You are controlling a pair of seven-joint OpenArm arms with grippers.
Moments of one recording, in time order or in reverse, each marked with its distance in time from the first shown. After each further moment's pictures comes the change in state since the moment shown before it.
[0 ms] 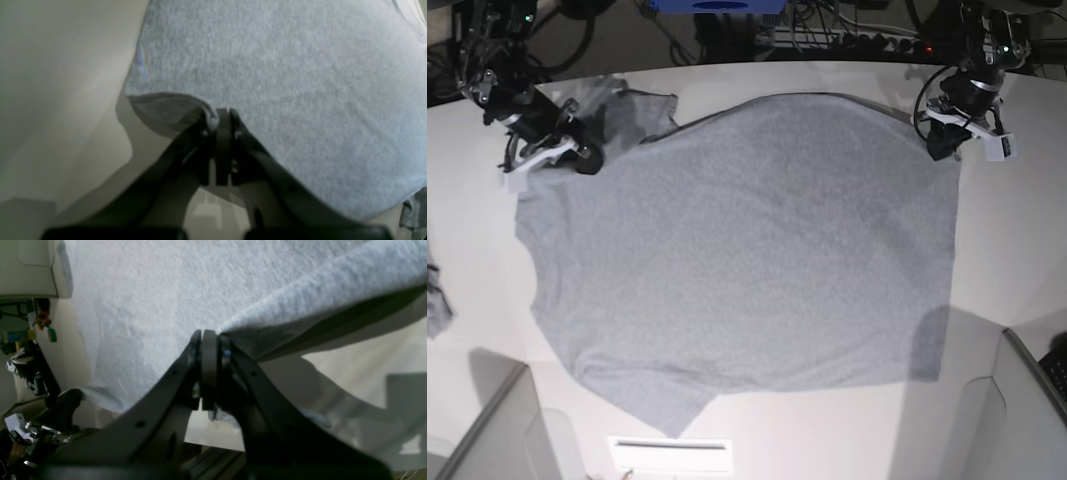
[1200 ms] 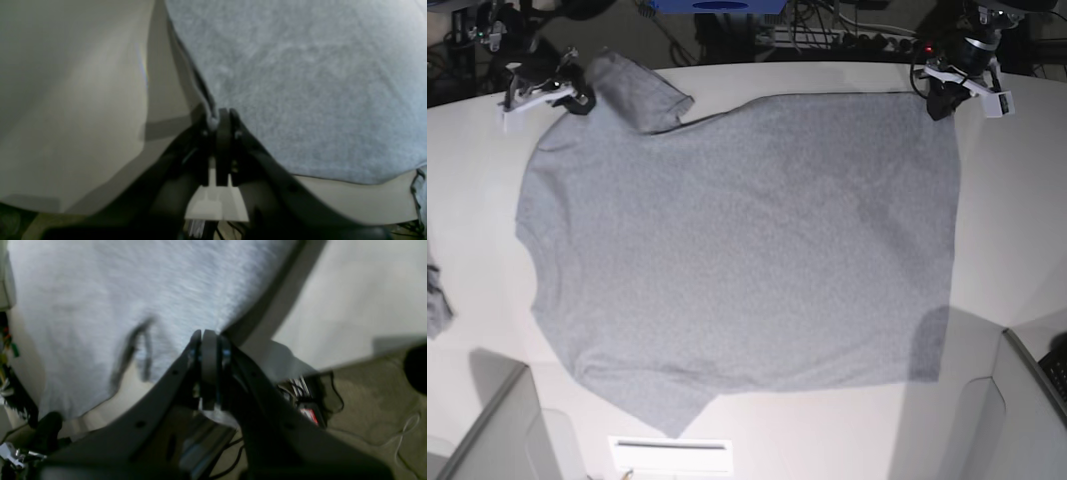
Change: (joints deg) left arm 8.9 0.4 0.0 -3.4 -0.2 -5.2 -9.0; right arm -13.3 -0.2 0.0 -2.6 0.0 0.4 10.2
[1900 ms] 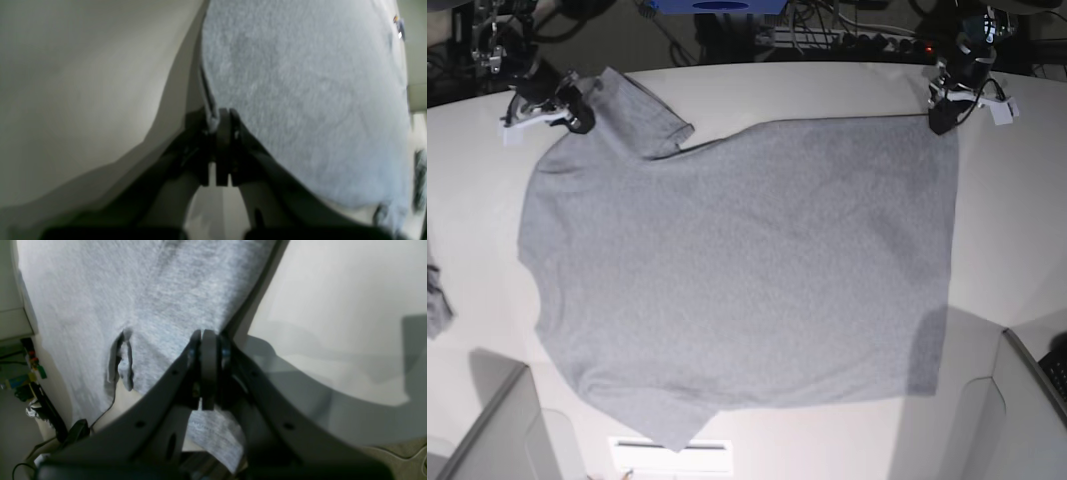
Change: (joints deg) left arm -7.6 -0.9 0.0 -14.7 -13.0 -0.9 -0.5; right arm 7.7 0.2 0.0 -14.0 2.6 2.0 1.6
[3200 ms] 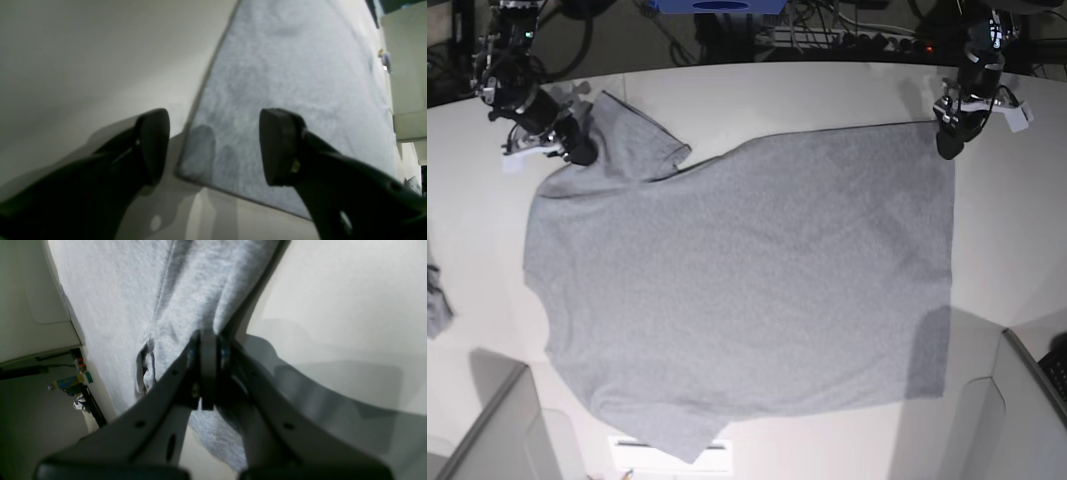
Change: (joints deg) left arm -3.5 2.0 -2.7 -2.6 -1.6 -0.7 -3.7; right arm 10.4 0.2 0.4 -11.4 4.6 2.0 -3.5
